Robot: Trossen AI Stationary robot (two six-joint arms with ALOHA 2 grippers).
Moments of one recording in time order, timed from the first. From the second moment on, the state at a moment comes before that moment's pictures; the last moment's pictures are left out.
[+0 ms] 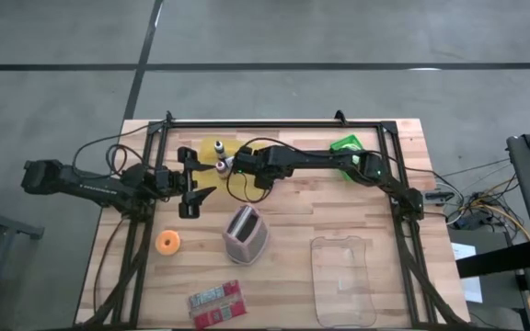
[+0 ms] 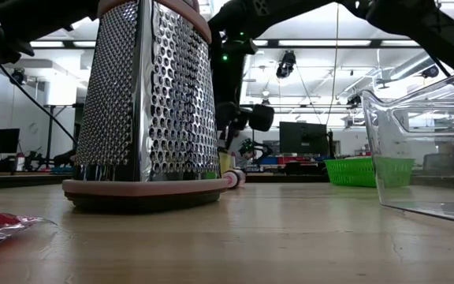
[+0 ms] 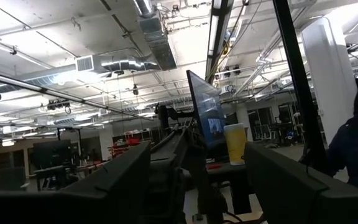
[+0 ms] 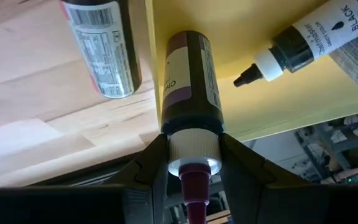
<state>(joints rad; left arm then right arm) -0.02 0.88 0.24 1.10 0.00 0.20 -0.14 2.34 2.06 -1.03 0.62 -1.53</state>
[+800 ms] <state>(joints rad) -0.02 0.88 0.24 1.08 0.00 0.19 -0.10 2.34 2.06 -0.95 0.59 -1.34</state>
